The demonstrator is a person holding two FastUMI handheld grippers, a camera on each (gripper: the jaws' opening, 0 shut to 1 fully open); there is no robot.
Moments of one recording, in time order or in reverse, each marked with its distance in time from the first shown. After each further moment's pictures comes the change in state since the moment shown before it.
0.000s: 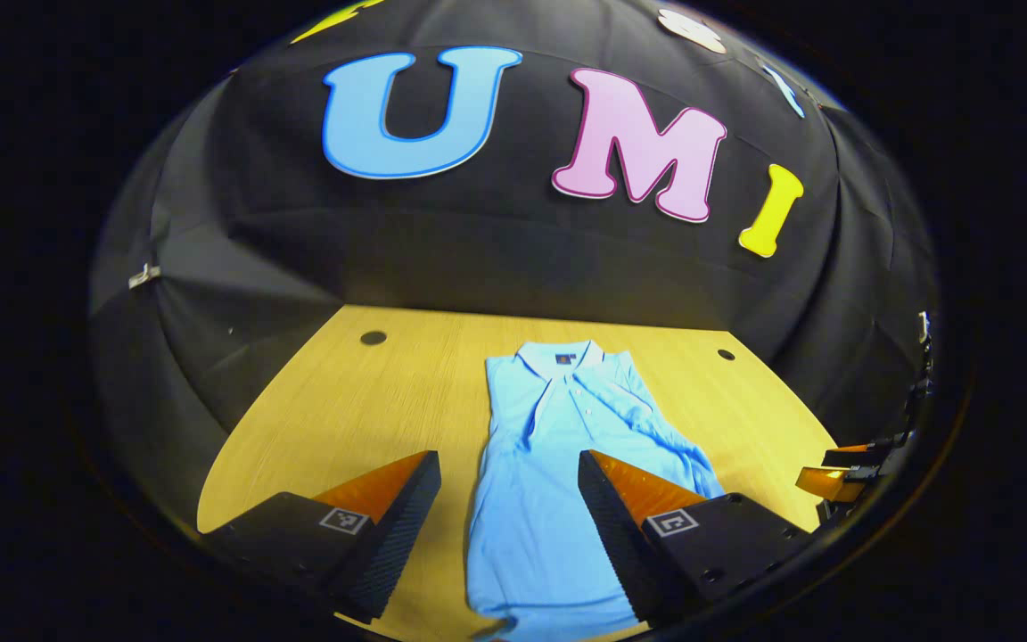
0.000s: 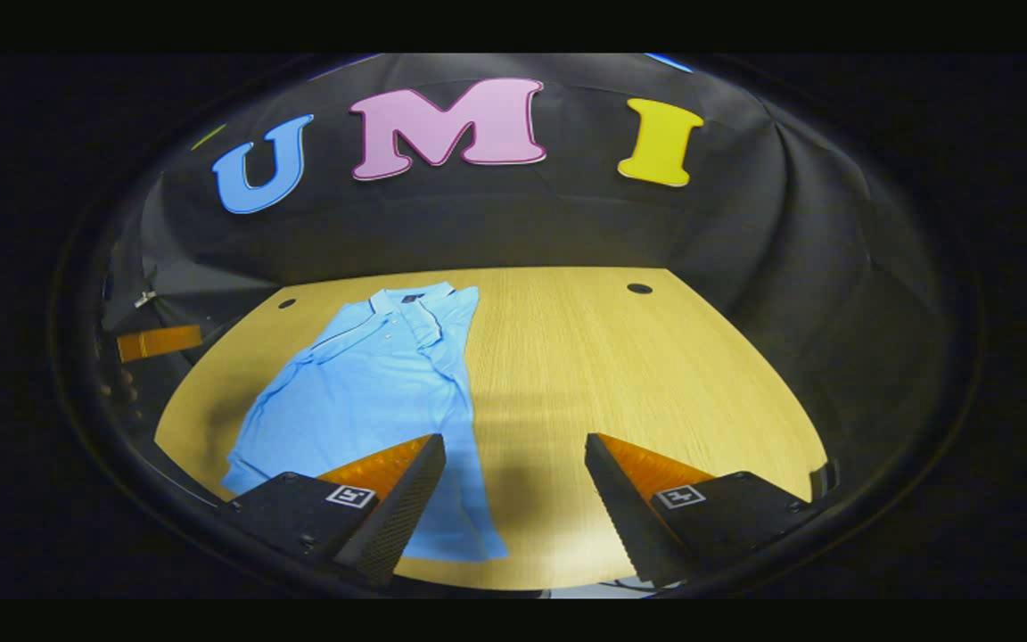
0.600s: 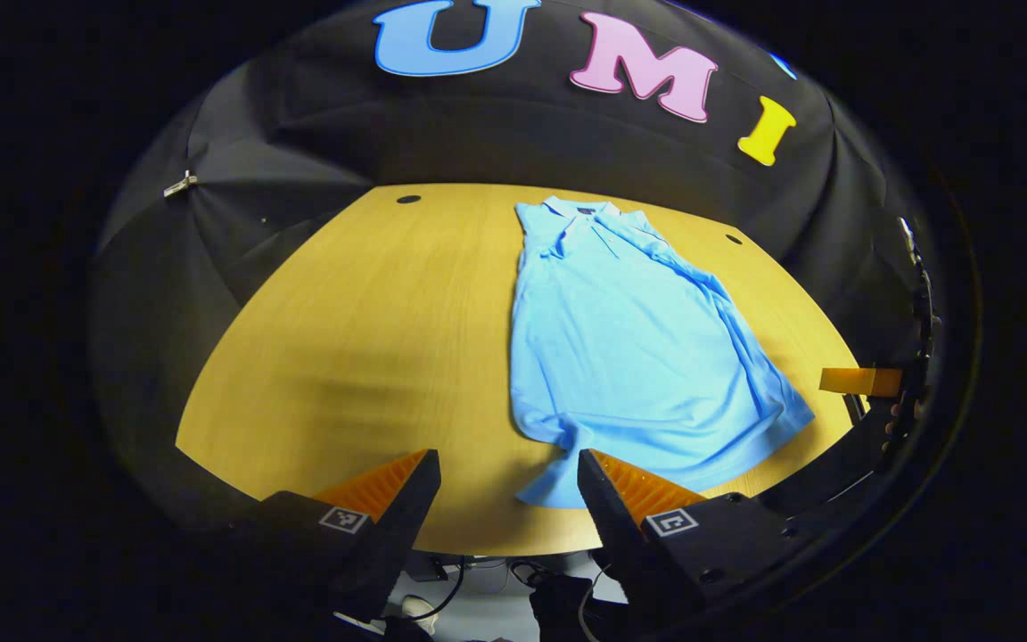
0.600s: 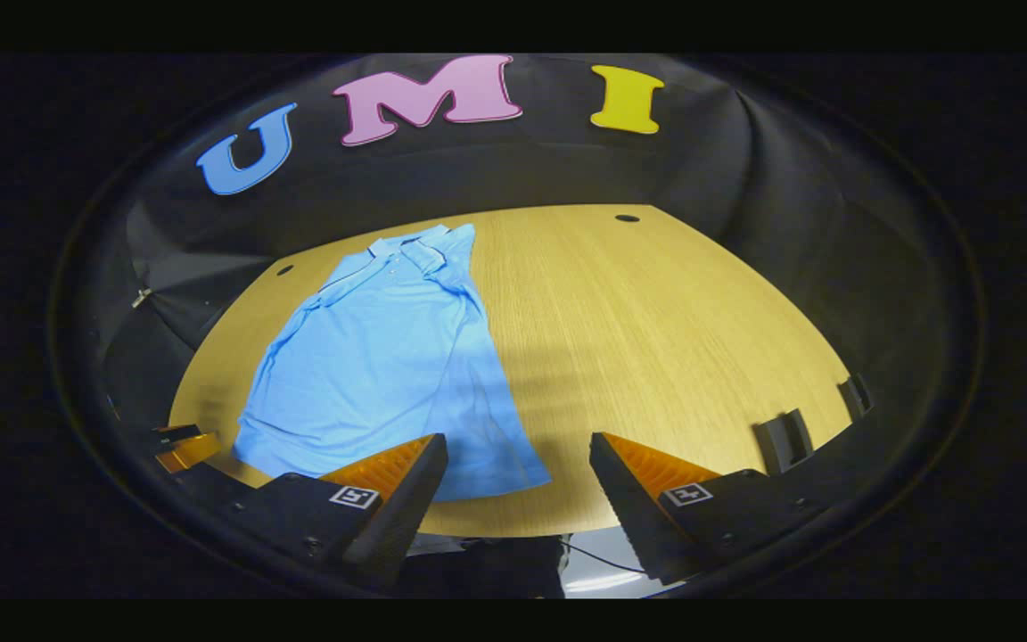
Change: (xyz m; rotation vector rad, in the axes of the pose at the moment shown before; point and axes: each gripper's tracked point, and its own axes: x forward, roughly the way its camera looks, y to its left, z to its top) left arm -0.052 0.012 -0.186 0.016 0.282 0.003; right arm -0.010 0.021 -0.105 0.067 0.176 -0.006
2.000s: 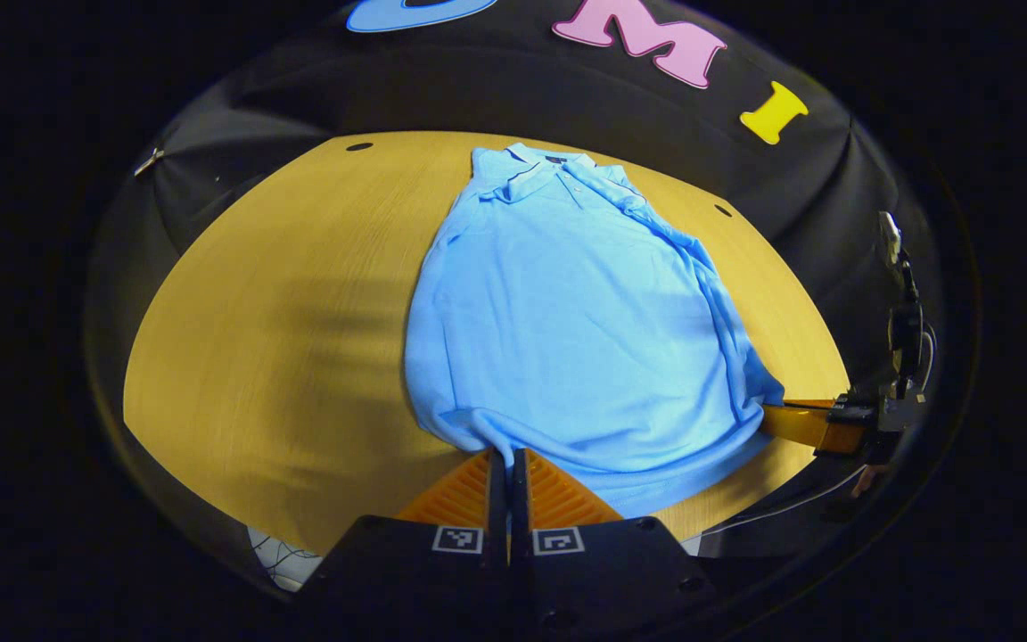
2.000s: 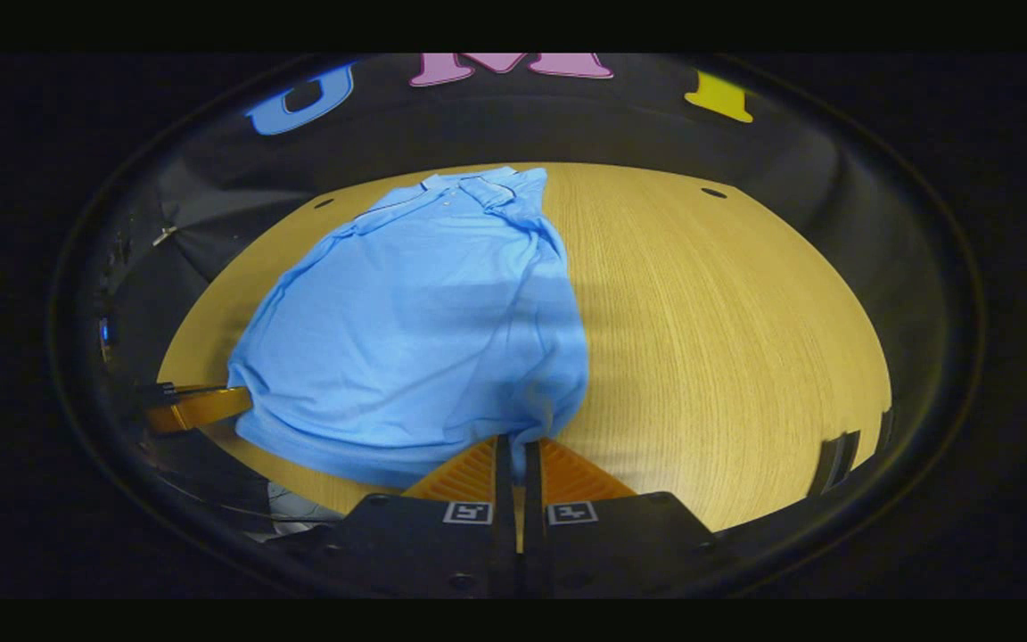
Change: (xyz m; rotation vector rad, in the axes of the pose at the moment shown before) left arm 0.051 -0.054 -0.011 -0.068 0.142 -0.047; right arm 0.042 0.030 -0.021 -0.166 0.127 0.097
